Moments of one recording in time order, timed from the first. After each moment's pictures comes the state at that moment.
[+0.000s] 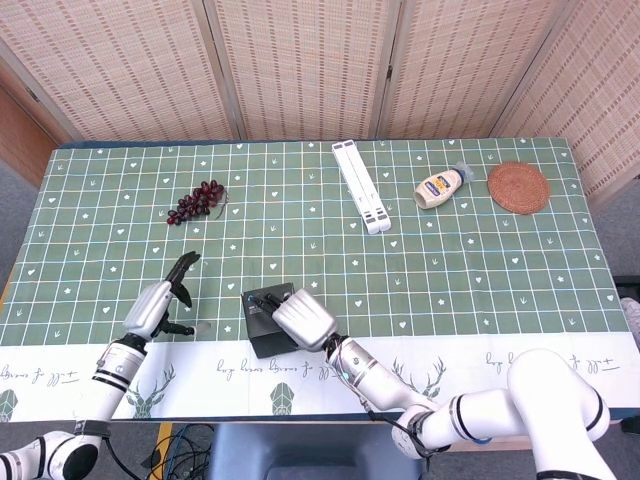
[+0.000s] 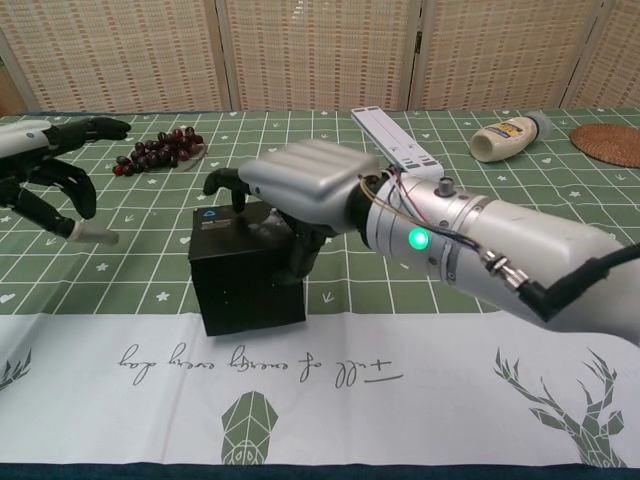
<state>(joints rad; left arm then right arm) -0.51 -1.34 -0.15 -1.62 1.27 1.07 -0.28 1.07 -1.75 0.06 -1.53 -1.08 1.08 -0.59</state>
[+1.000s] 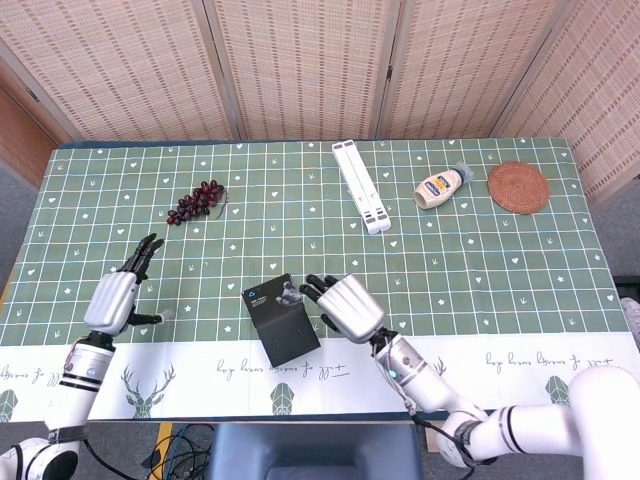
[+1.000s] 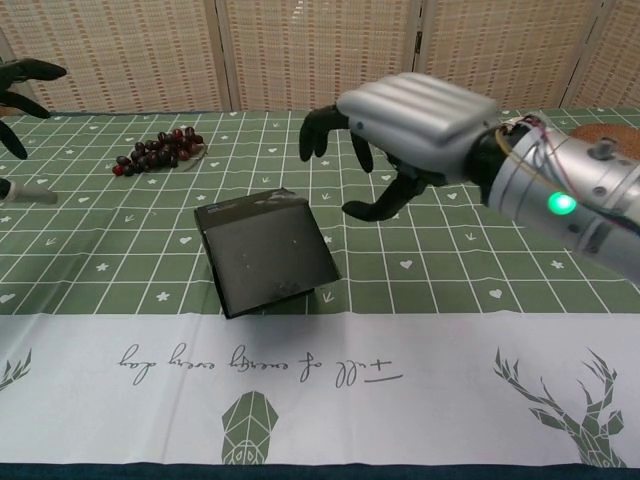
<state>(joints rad) -0.44 -1.29 -0.16 -1.60 1.32 1.25 -0.08 0.84 -1.54 0.05 -1.68 -1.31 1.24 -0.52</state>
